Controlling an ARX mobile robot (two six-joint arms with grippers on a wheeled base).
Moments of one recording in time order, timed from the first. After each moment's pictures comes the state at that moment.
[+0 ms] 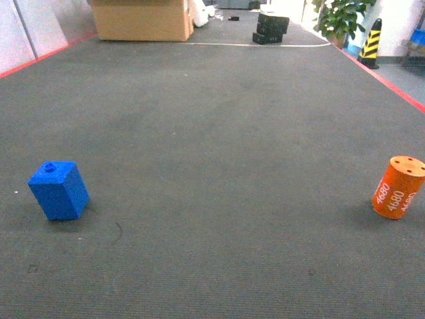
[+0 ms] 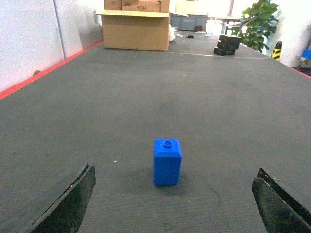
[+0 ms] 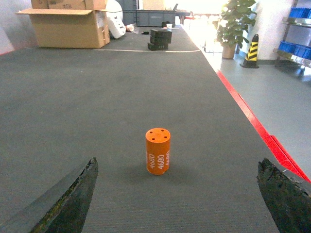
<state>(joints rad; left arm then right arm) 0.00 0.01 0.01 0.00 0.00 0.00 0.00 0.00 0.01 0.00 0.00 0.00</state>
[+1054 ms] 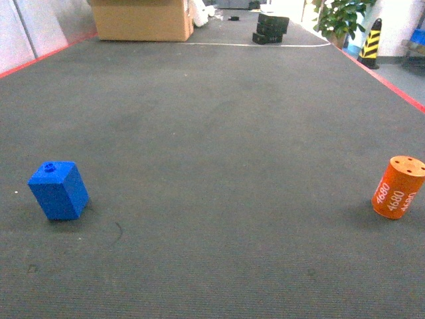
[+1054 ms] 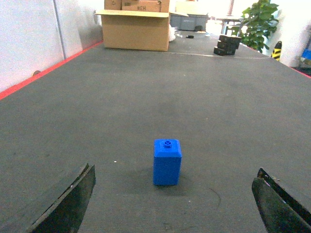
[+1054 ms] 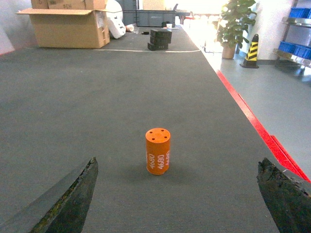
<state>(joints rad) 0.00 0.01 0.01 0.00 0.00 0.00 0.00 0.00 0.01 0.00 0.00 0.00</state>
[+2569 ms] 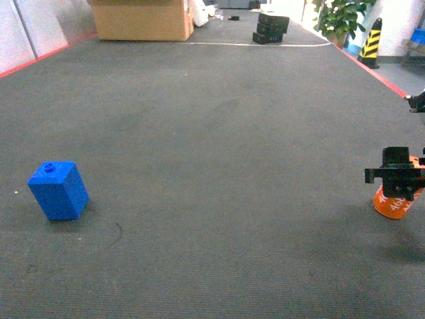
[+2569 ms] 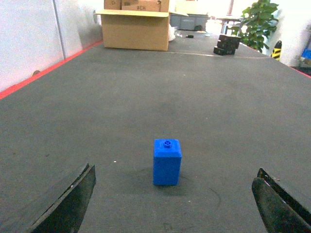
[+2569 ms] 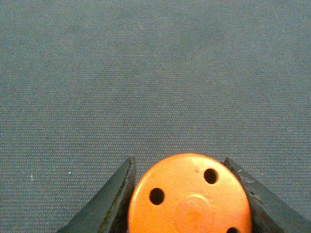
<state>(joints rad) 0.00 0.01 0.01 0.00 0.00 0.00 0.05 1.92 0.83 0.51 0.10 0.03</state>
